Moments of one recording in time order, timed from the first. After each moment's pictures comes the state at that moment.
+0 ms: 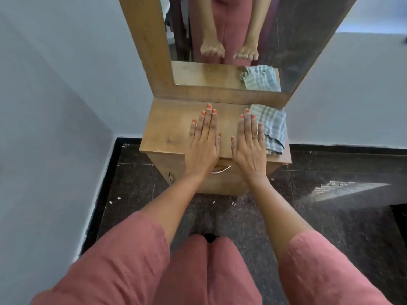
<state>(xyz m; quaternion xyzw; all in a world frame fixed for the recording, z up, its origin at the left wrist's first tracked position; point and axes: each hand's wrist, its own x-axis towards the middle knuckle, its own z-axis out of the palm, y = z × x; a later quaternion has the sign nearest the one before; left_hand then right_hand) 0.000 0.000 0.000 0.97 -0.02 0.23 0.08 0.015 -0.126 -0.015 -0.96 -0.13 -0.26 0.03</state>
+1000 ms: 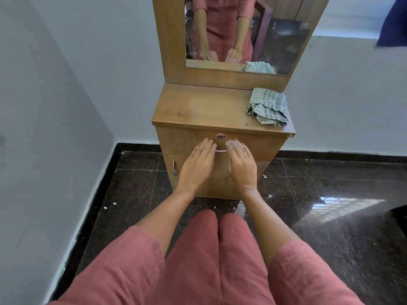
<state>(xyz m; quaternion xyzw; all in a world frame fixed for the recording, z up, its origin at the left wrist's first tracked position) -0.100 0.033 -0.083 0.97 -0.15 0.21 0.06 -0.082 -0.101 -0.081 -0.92 -0.17 -0.35 0.10</state>
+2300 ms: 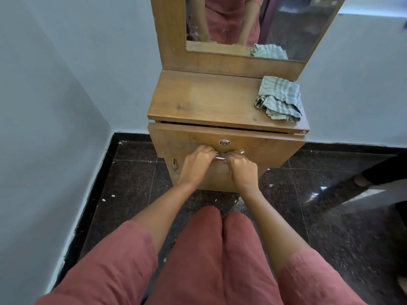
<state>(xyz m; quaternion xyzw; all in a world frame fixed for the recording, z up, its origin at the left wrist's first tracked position) -0.079 0.040 -0.091 0.97 -0.11 0.05 0.22 -0.074 -0.097 -0.098 -0.97 -0.16 -0.17 0.09</state>
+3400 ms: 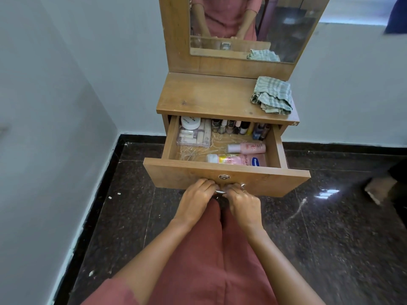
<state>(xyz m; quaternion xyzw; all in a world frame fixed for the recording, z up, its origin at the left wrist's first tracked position) -0.199 0.036 -0.103 0.95 -0.19 0.13 0.19 -0.193 -0.109 -0.108 -0.96 -0.16 -0.19 0.09</state>
